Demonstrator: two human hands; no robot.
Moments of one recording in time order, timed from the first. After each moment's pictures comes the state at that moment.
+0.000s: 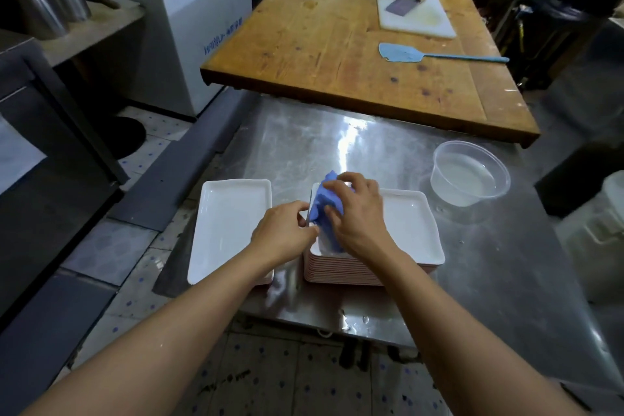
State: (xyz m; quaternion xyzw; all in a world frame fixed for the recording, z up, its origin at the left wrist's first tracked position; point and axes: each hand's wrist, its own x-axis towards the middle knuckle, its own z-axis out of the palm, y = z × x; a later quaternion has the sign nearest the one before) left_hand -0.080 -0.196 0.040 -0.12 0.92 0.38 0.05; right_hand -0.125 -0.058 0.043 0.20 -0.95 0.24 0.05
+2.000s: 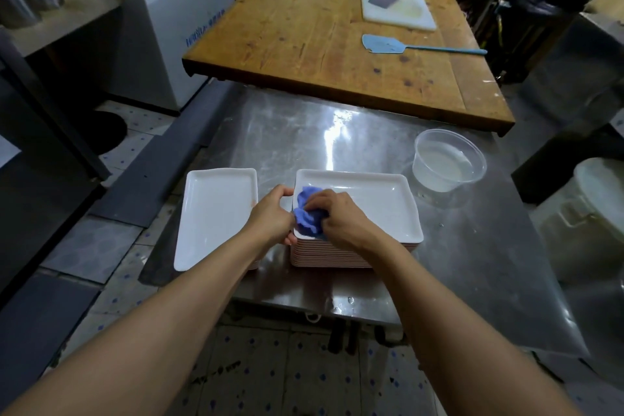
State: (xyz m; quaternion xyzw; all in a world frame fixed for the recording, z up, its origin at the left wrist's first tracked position) left_hand -0.076 -0.187 0.040 -0.18 0.81 0.54 0.12; right_hand -0.102 -0.047 0.064 0.24 -0.92 0.28 -0.15
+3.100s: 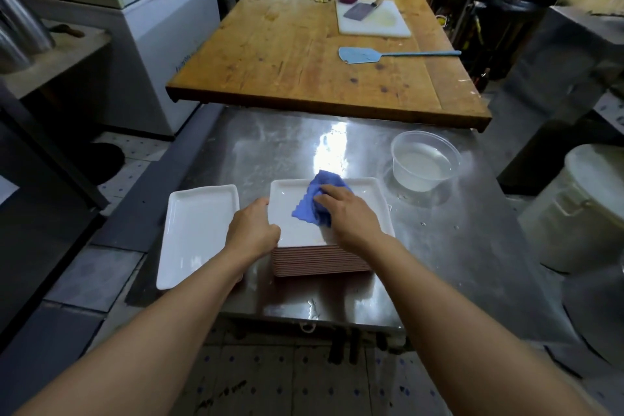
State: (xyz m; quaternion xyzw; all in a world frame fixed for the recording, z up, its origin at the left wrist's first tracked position) left_hand -0.081 -0.169 0.036 -0.17 0.93 0.32 0.03; right_hand -0.122 0.011 0.046 0.31 -0.95 0.06 0.00
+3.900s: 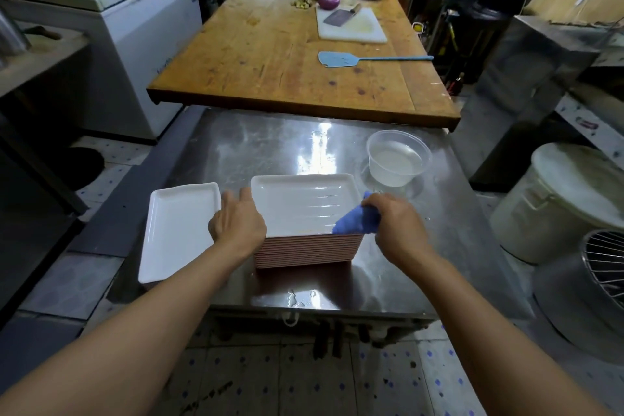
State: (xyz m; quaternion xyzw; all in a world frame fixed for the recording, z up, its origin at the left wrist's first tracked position) left_hand -0.067 -0.145 0.055 -0.19 0.97 0.17 0.00; right_hand -0.069 0.097 0.086 0.11 -0.96 0.24 0.05
